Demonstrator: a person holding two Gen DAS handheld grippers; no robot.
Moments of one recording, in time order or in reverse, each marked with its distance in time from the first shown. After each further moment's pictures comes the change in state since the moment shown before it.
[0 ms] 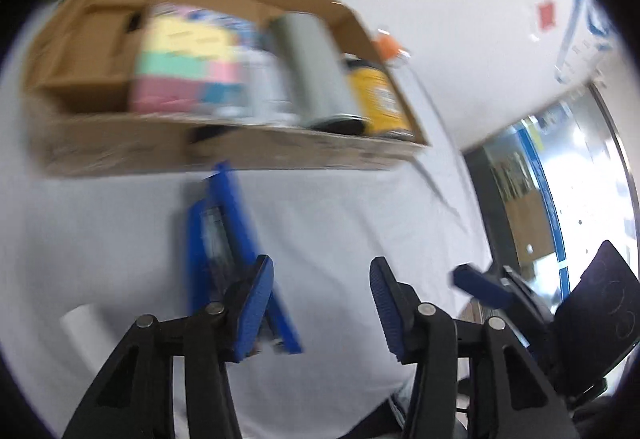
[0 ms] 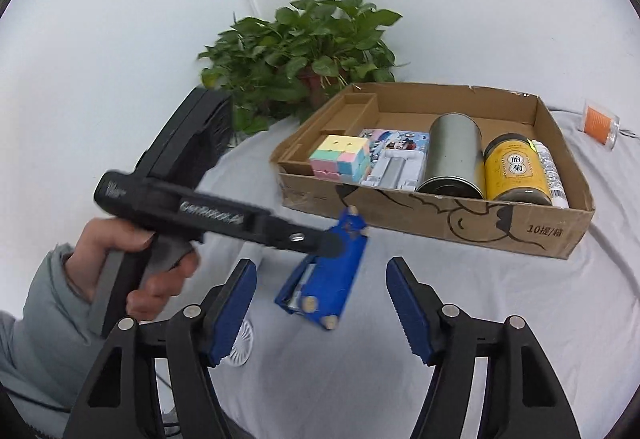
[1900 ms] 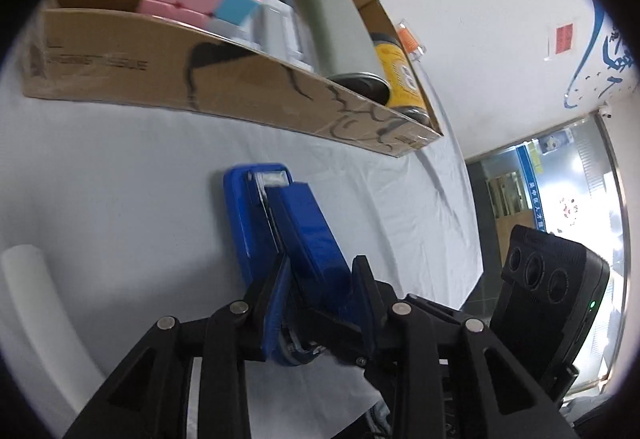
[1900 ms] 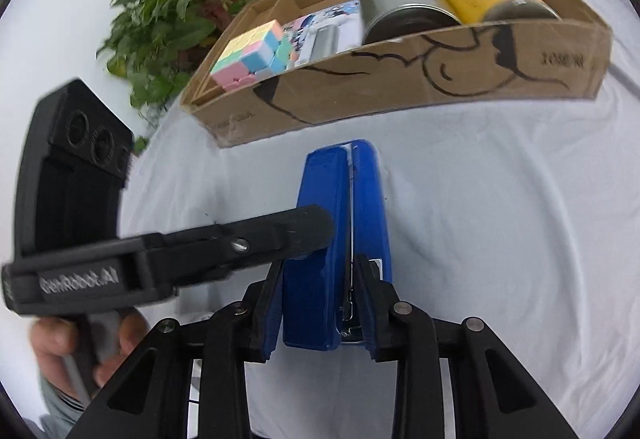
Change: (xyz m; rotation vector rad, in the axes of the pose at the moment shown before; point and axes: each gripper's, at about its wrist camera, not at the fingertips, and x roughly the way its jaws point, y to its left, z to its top) left arm 0.032 -0.002 -0.029 -0.082 0.009 -0.066; right arm 0.062 -0.028 -0.040 0.369 0.314 -0.080
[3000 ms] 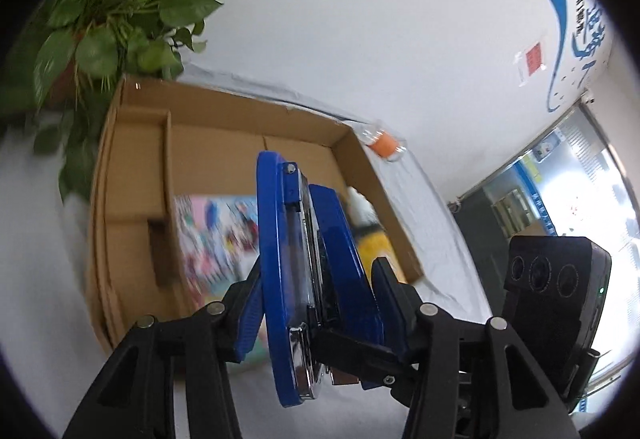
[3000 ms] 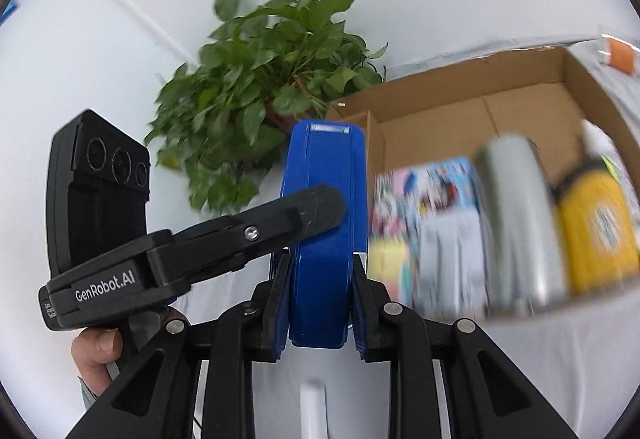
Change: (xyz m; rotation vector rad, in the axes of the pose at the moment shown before) left arm -0.102 -0.035 0.156 0.209 -0.204 0.027; right arm -0.015 0.075 0.206 0.034 -0.179 0.204
